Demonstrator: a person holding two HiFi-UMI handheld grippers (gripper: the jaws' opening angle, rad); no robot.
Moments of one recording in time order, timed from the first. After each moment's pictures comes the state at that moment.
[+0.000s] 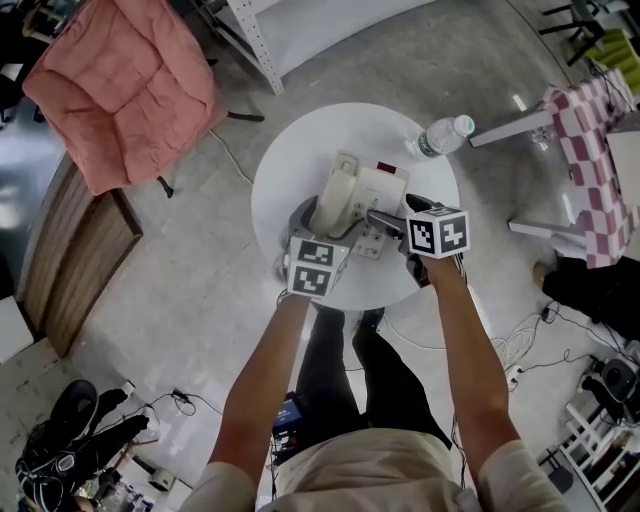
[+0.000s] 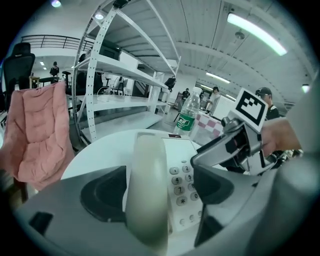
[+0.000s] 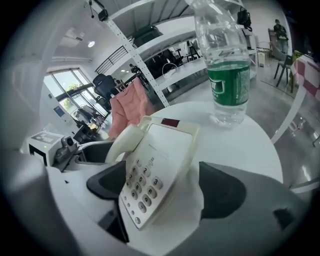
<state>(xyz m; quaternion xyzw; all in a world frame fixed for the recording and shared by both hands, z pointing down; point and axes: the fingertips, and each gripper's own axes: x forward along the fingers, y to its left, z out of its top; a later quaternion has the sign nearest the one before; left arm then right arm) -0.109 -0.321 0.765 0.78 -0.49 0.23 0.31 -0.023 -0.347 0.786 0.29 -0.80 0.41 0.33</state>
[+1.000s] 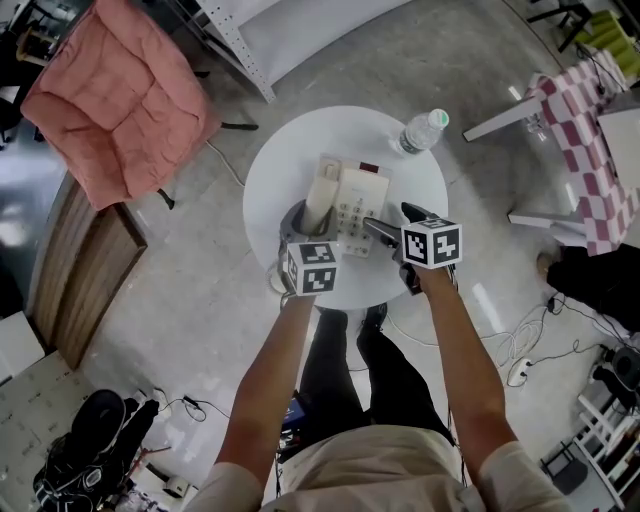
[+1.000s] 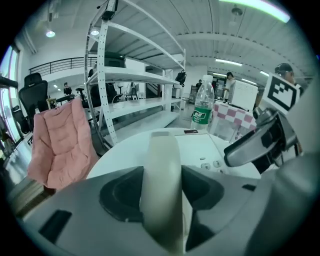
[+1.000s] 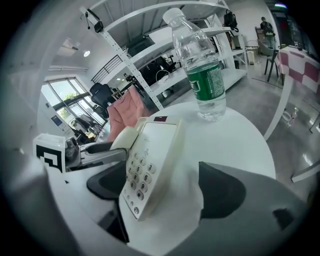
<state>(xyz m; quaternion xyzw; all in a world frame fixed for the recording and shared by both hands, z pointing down) -0.129 -0.334 0.772 0.71 -0.59 0.30 0.24 0.005 -0.334 0.783 0.33 -0.79 0.43 0.29</state>
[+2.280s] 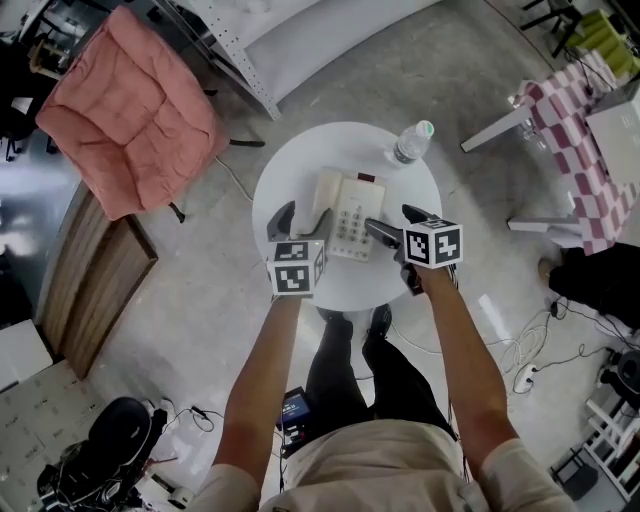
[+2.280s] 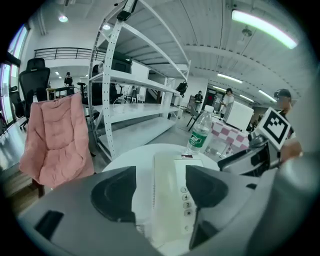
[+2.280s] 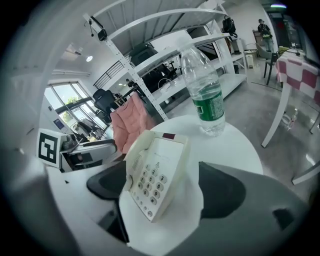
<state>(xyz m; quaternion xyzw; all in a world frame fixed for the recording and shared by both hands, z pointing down) -0.139 -0.340 0.702 0.74 -0.57 0.23 0.28 0.009 -0.341 0.737 0.33 -0.80 0.42 0.26</state>
